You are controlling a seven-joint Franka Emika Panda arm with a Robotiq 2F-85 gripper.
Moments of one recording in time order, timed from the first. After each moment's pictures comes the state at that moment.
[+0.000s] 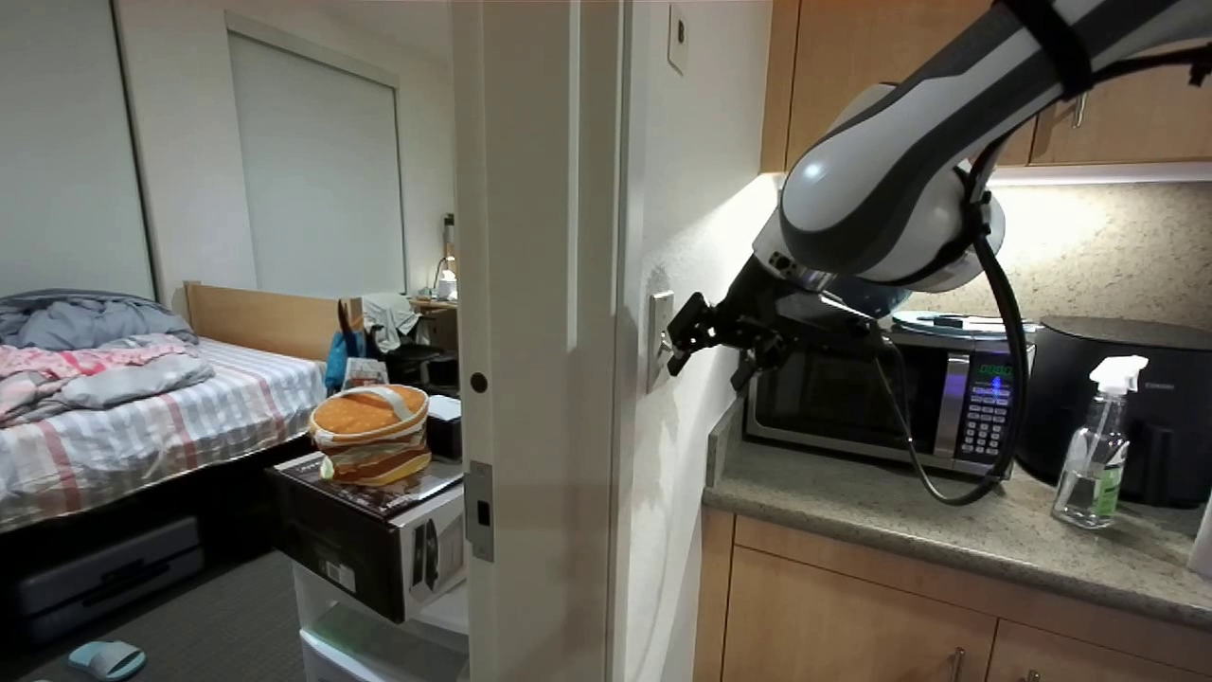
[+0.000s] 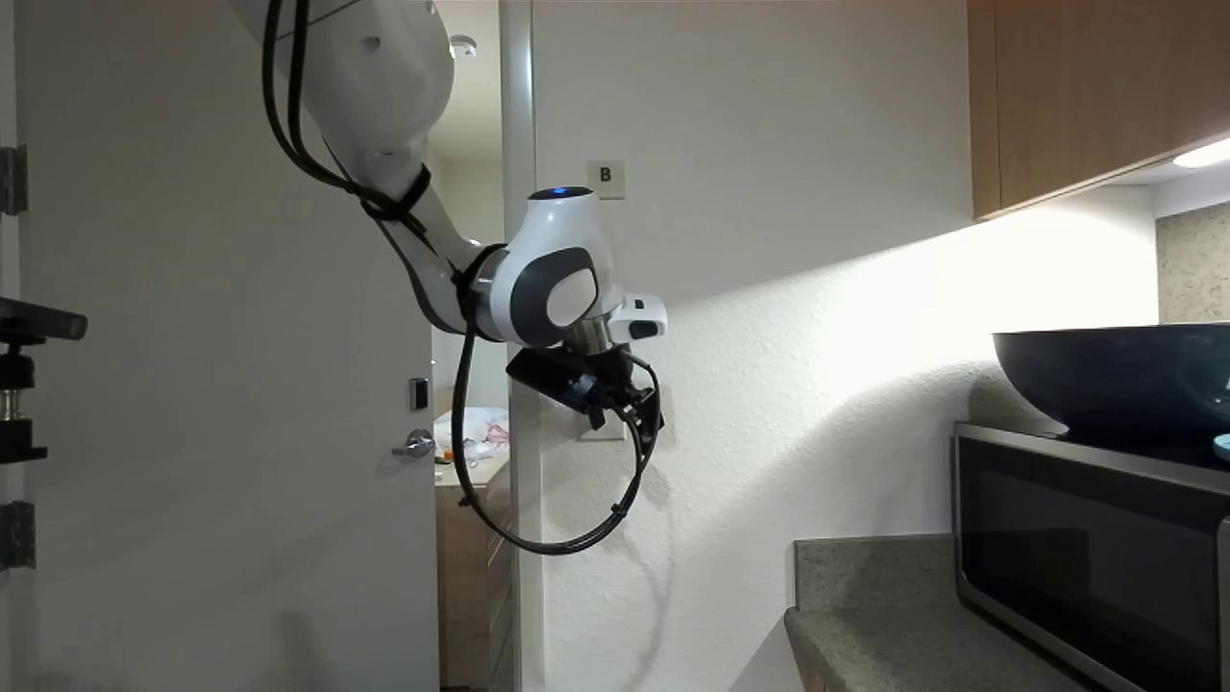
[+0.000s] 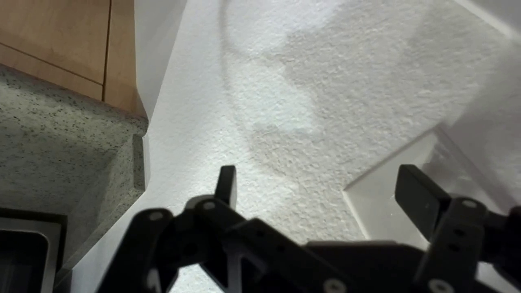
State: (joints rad) arm -0.01 0.02 -0.02 -2.25 0.24 2.86 0.19
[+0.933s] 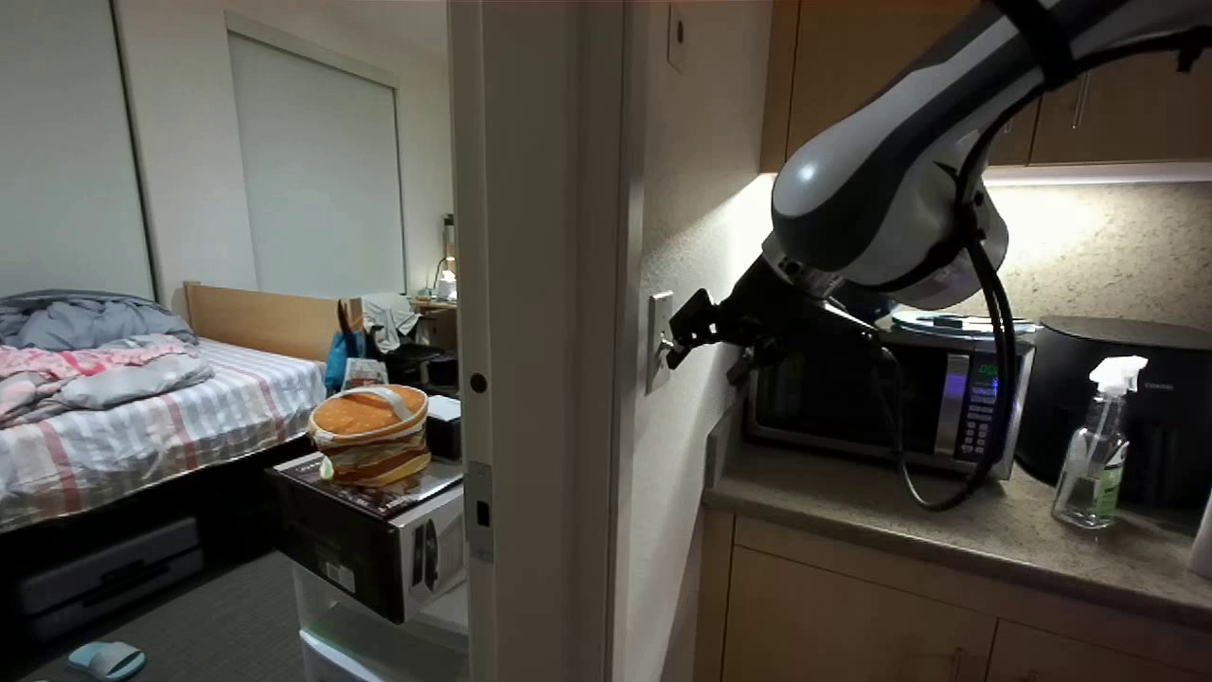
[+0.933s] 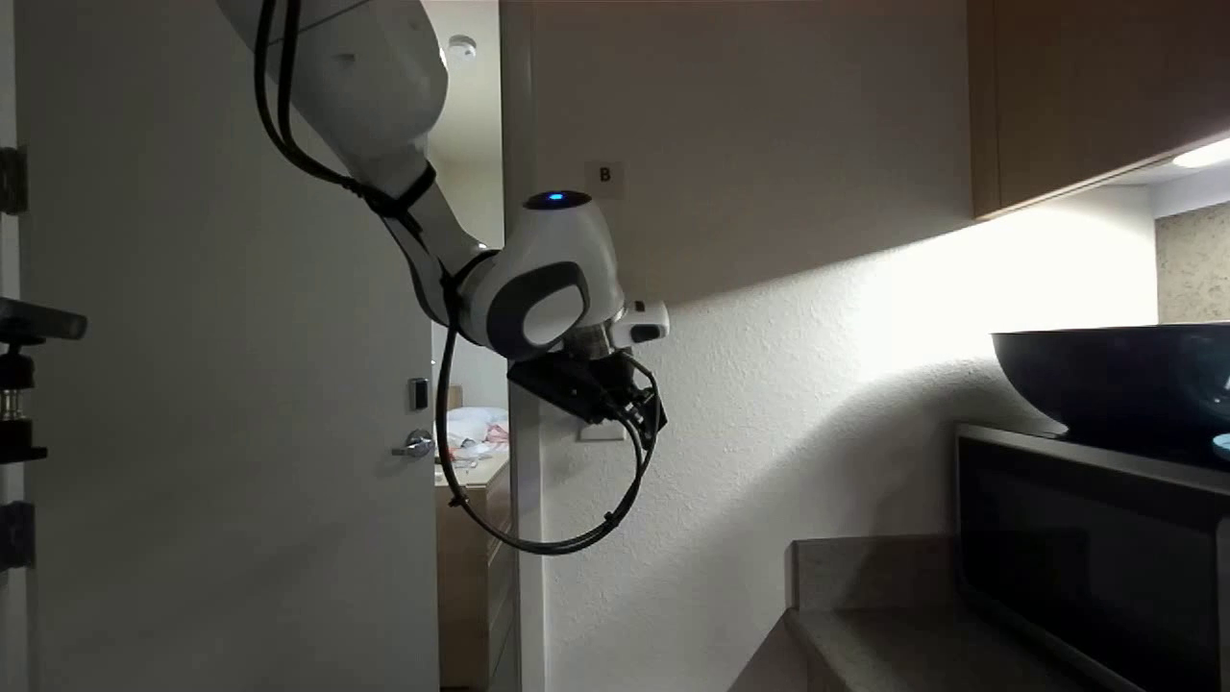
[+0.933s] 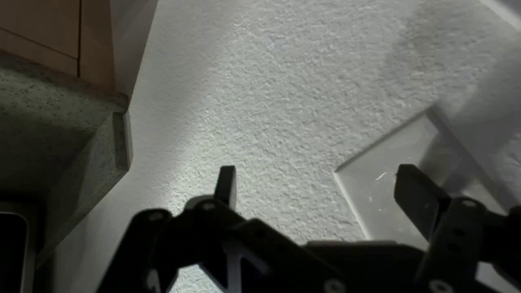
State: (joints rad) arm -0.01 0.02 0.00 -2.28 0.47 2.98 -0.04
